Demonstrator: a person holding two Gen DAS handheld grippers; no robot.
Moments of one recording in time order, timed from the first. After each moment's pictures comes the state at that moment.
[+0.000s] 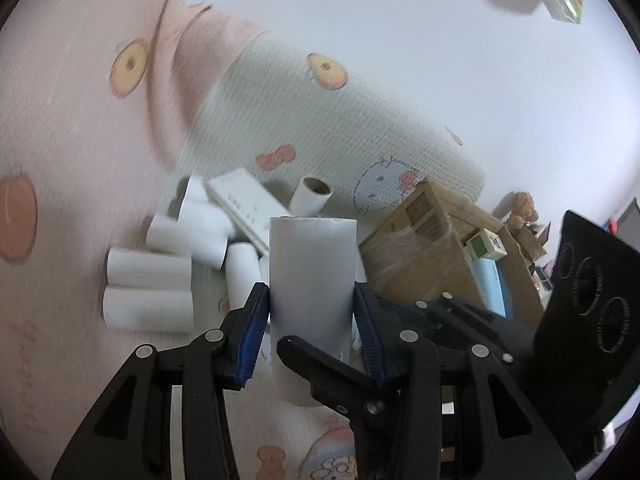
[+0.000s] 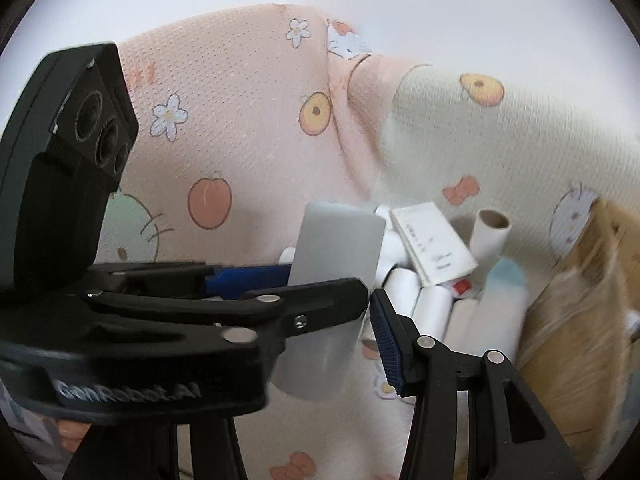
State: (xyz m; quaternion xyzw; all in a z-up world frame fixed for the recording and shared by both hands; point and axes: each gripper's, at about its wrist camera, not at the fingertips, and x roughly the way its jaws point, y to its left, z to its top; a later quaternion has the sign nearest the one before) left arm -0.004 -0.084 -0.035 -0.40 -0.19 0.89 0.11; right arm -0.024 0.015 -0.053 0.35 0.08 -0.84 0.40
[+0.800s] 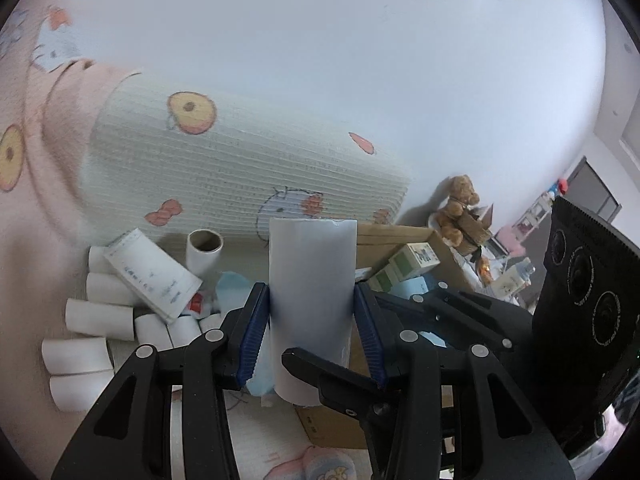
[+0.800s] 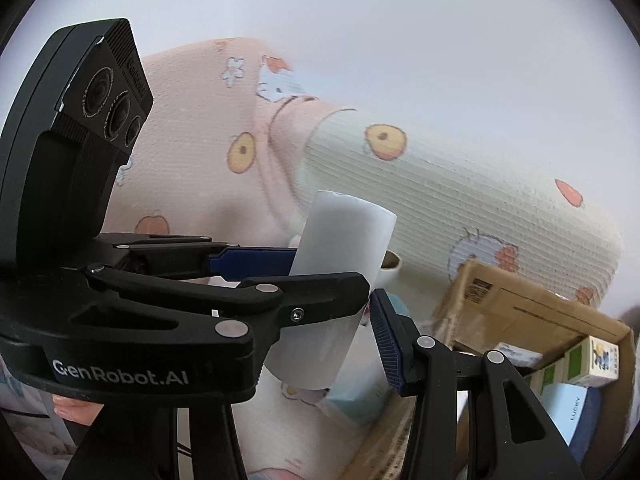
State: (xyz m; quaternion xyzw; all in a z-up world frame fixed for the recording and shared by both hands) left arm -0.067 -0.017 0.024 -0.39 -0.15 0.88 0.24; right arm -0.061 0.079 0.023 0.34 0.11 -0.87 0.32
